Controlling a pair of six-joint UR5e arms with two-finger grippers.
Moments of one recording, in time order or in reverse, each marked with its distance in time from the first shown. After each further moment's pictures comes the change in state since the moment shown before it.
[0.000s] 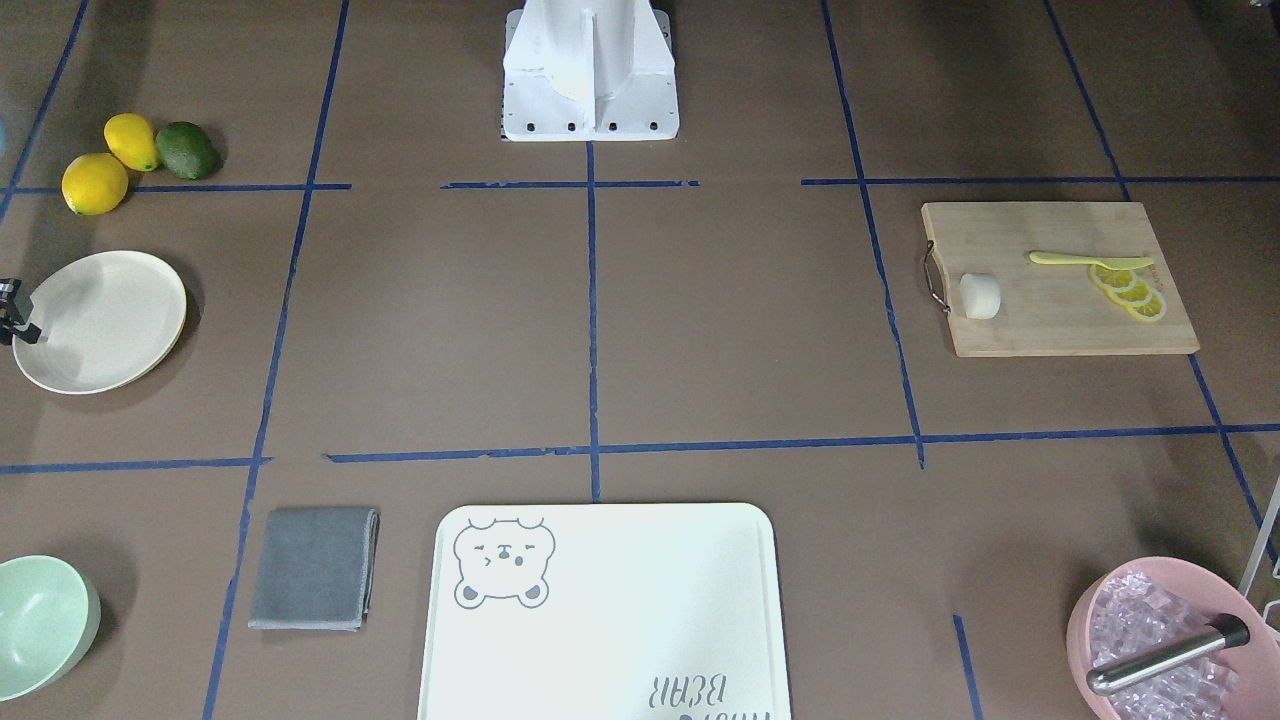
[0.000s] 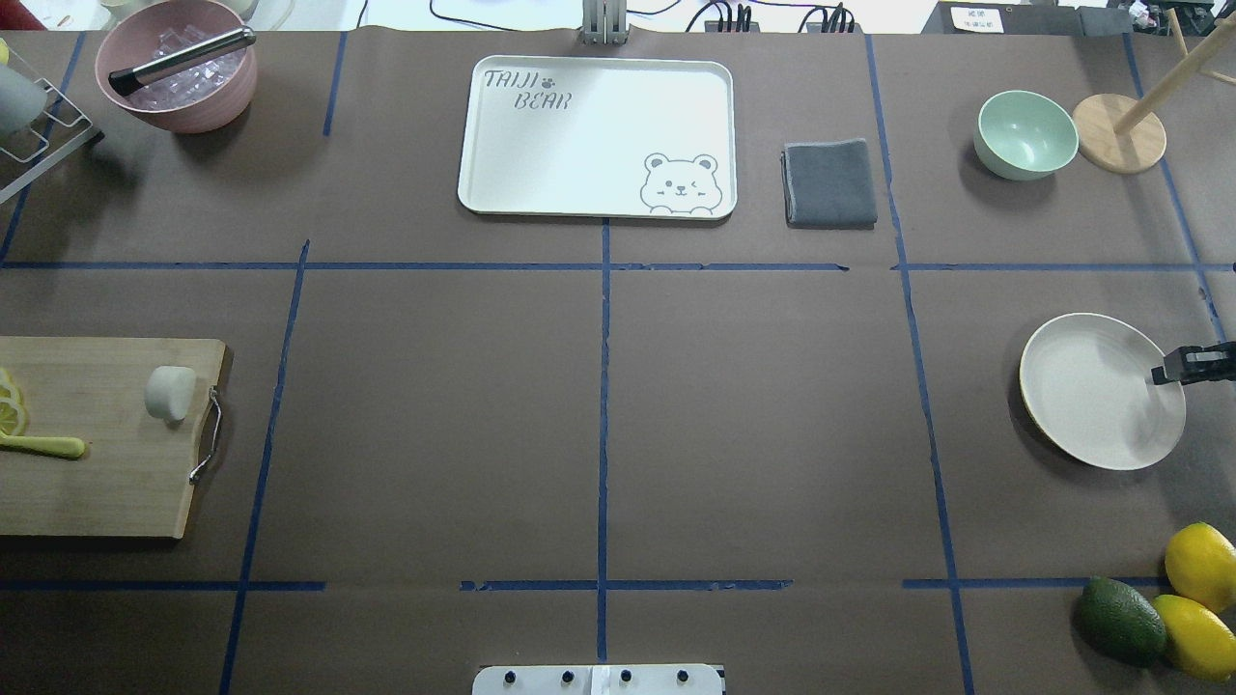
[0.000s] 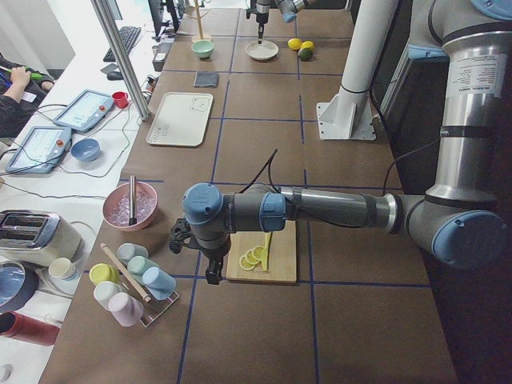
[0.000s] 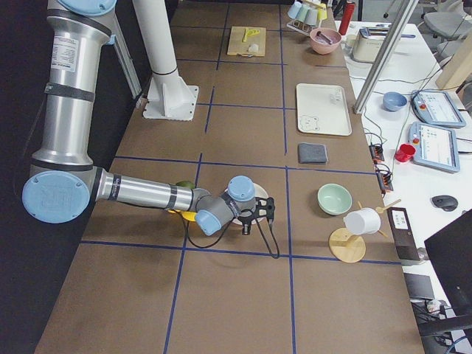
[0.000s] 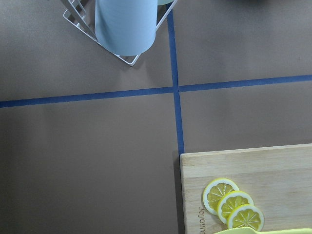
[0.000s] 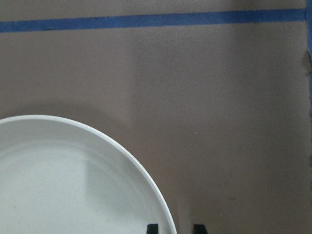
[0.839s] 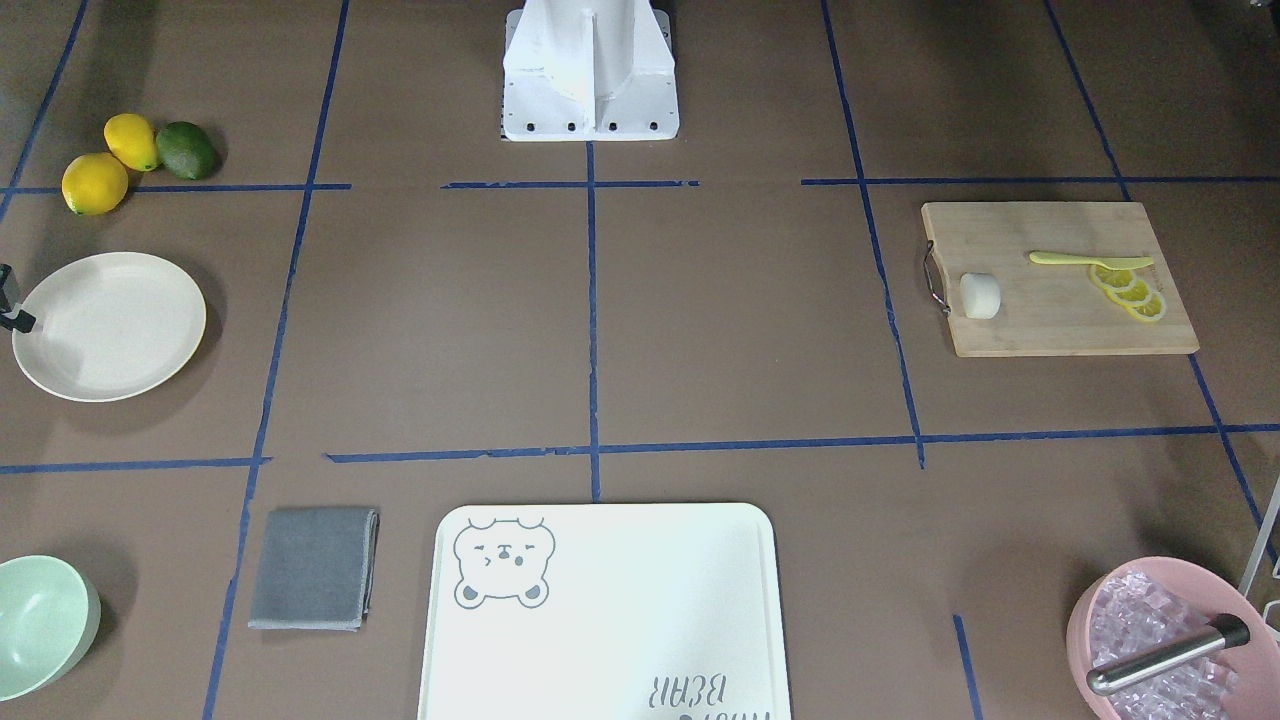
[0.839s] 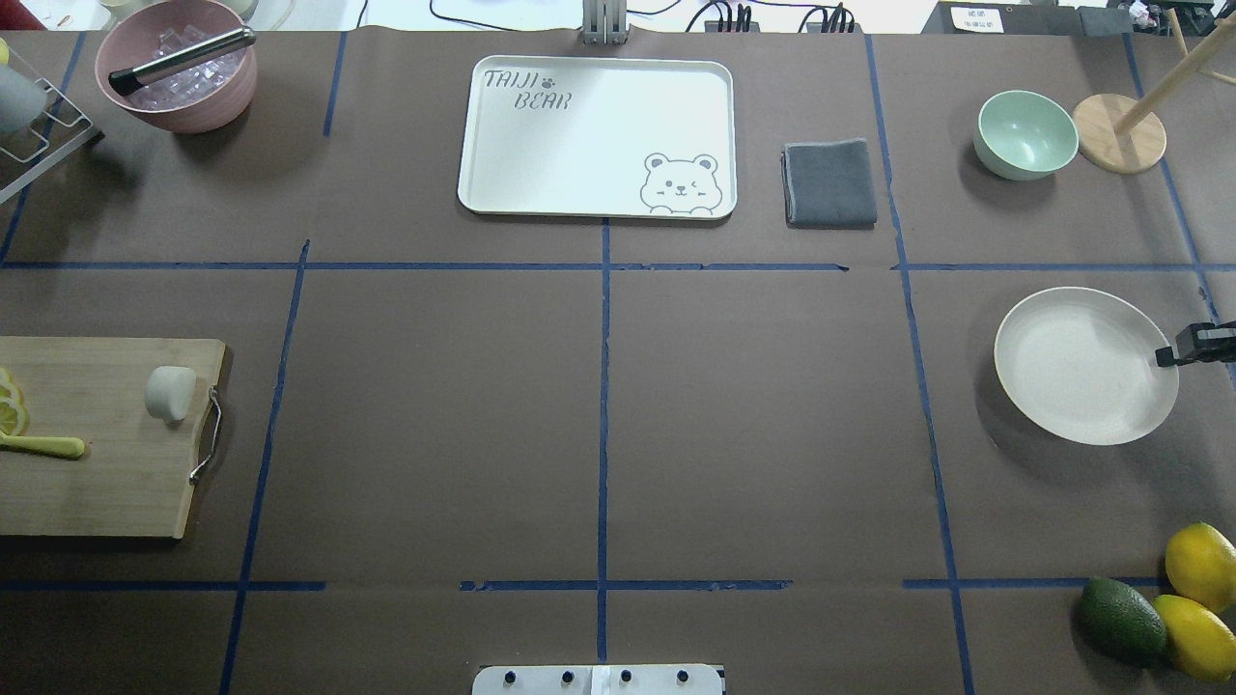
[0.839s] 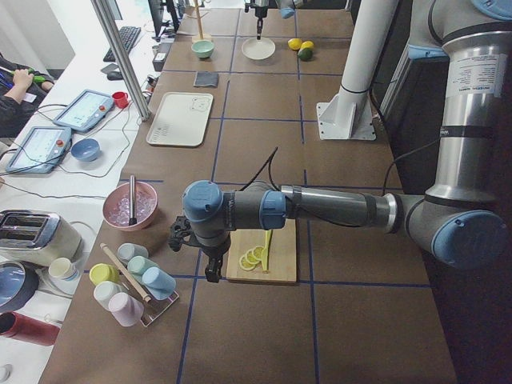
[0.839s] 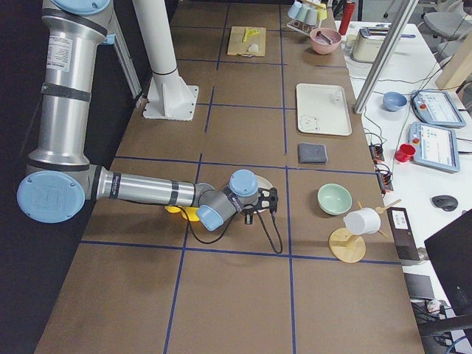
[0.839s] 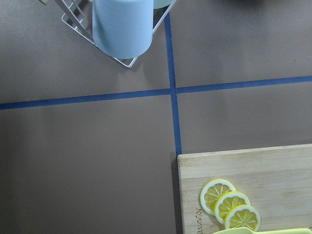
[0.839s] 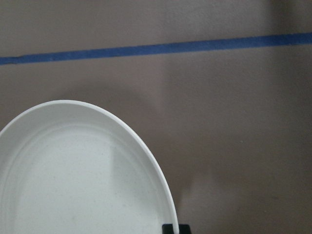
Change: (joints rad) left arm 0.000 -0.001 -0.007 0.006 0.000 -0.001; right arm 0.080 0.018 0.073 -0.008 0.154 0.011
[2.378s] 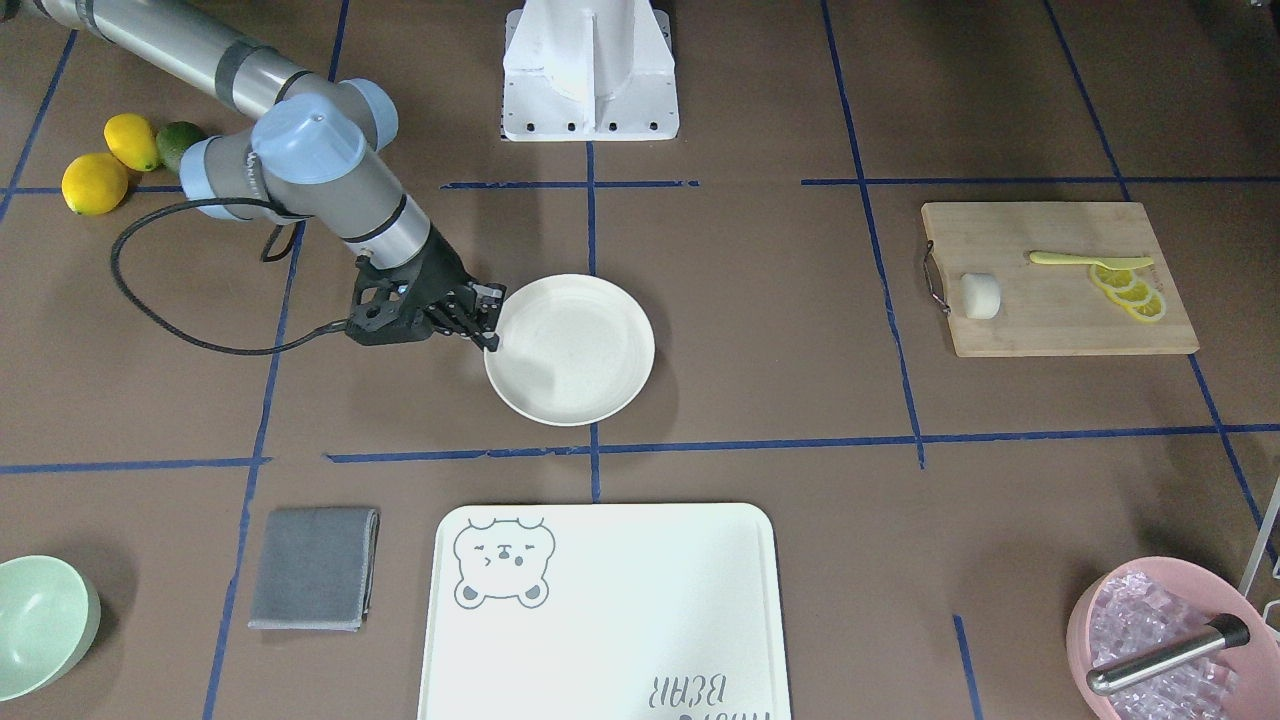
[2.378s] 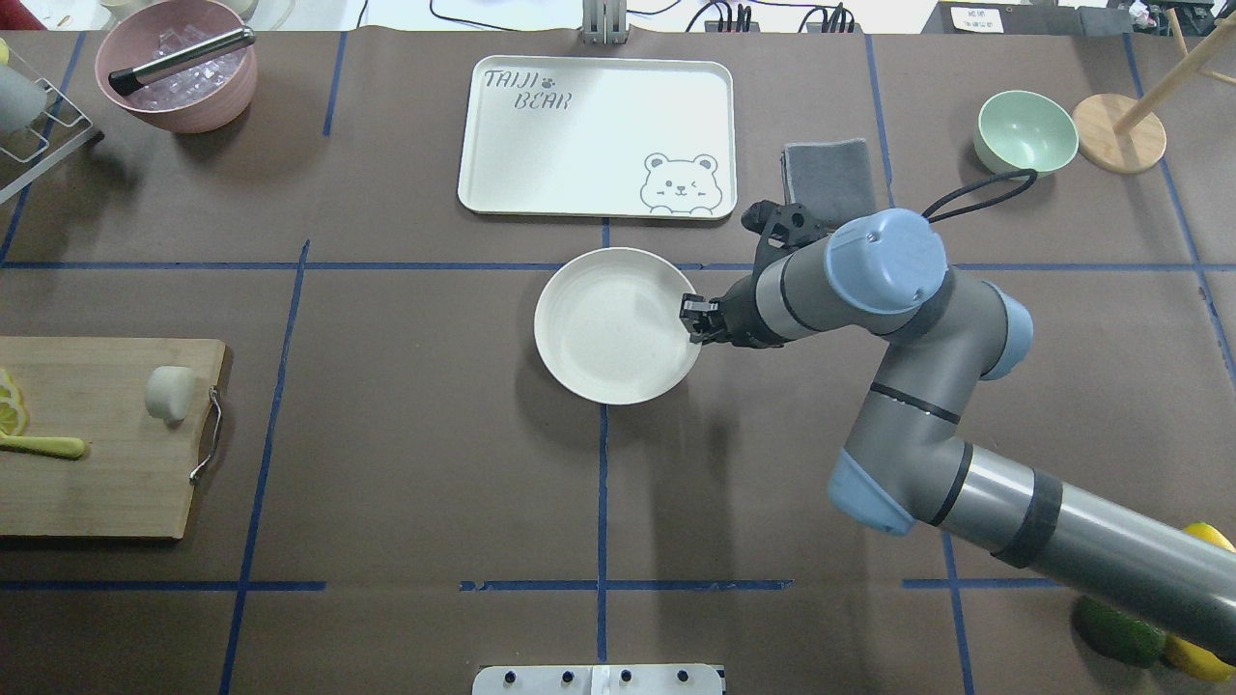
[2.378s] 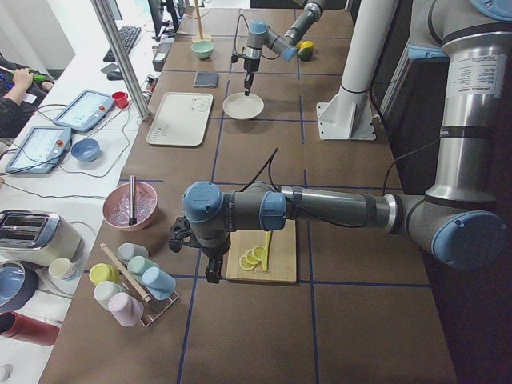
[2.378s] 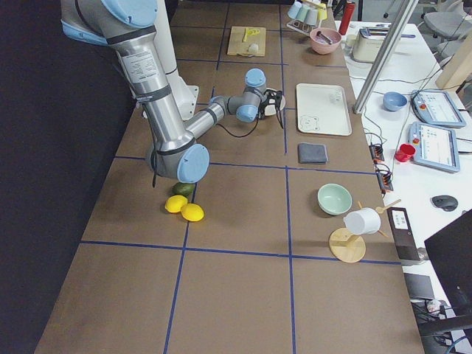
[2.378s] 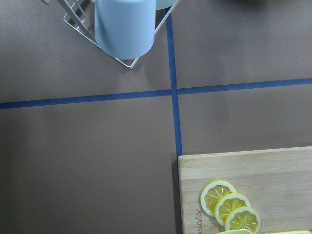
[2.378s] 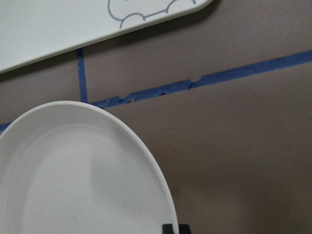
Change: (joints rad) left arm 0.000 0.001 0.003 -0.006 0.001 -0.013; right arm -0.609 0.644 0.050 -0.259 -0.496 0.715
